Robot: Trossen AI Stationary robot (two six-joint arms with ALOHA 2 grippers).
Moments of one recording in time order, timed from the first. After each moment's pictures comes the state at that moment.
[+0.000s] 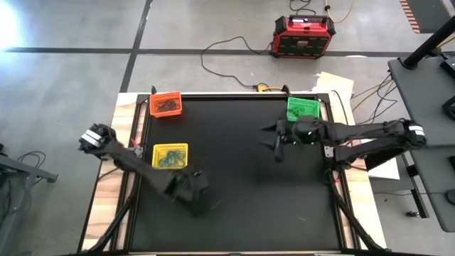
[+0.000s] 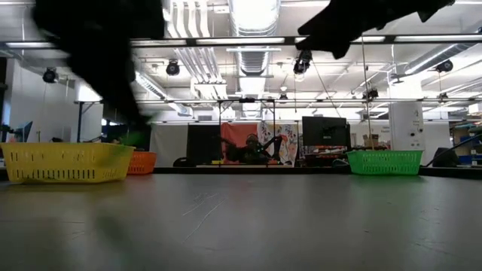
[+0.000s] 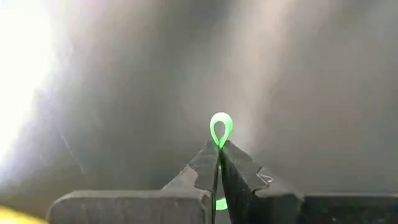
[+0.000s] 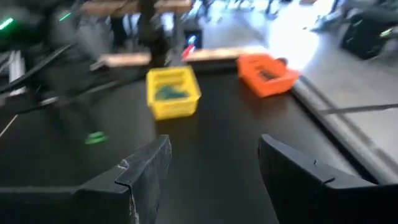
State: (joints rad) left arm -0.52 1.62 1.01 -0.55 -0.41 -0.79; right arm -0.09 1.04 0.71 0.05 0.05 0.02
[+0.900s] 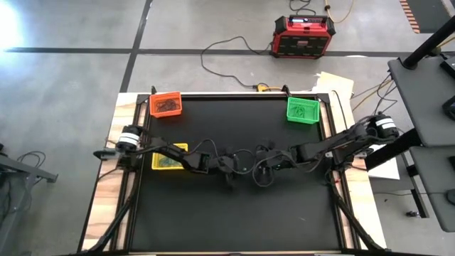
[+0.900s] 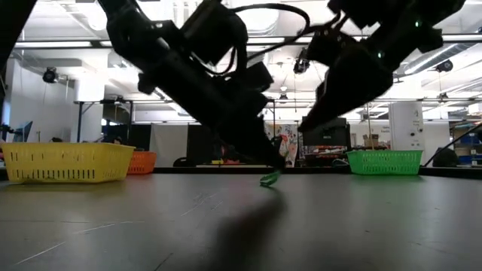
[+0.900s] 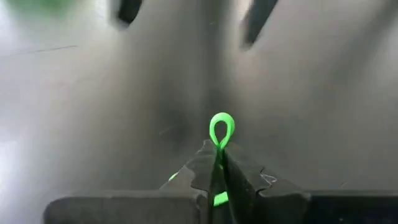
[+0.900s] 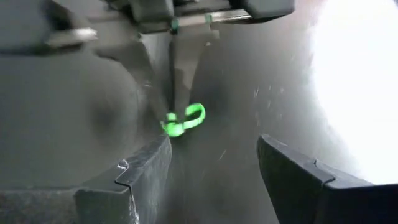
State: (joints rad) left arm -0.12 1.99 1.02 0.30 -0.22 -0.12; right arm 0.15 1.47 0.70 0.03 0.24 0.14
